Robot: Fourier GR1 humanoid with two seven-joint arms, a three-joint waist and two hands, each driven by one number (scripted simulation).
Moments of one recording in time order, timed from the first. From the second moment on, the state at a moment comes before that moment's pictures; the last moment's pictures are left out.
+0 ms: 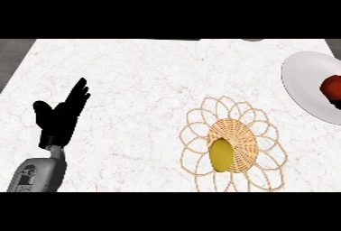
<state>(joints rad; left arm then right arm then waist) -0.19 0.21 0.04 -1.41 0.04 0.01 0.17 -0.67 -0.68 -0.35 -0.50 0.64 -0.06 -0.49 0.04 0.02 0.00</state>
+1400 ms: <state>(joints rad) -0.20 0.22 0.07 -1.40 0.05 0.00 0.17 -0.83 -0.84 -0.58 -0.16 0.35 0.51 -0.68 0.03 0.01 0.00</state>
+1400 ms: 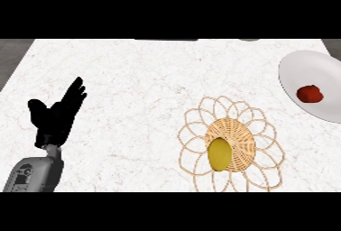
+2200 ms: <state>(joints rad) -0.21 0.21 0.06 -1.39 0.04 0.00 0.17 -0.72 -0.92 -0.60 -0.20 0.29 0.53 -0.68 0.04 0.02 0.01</state>
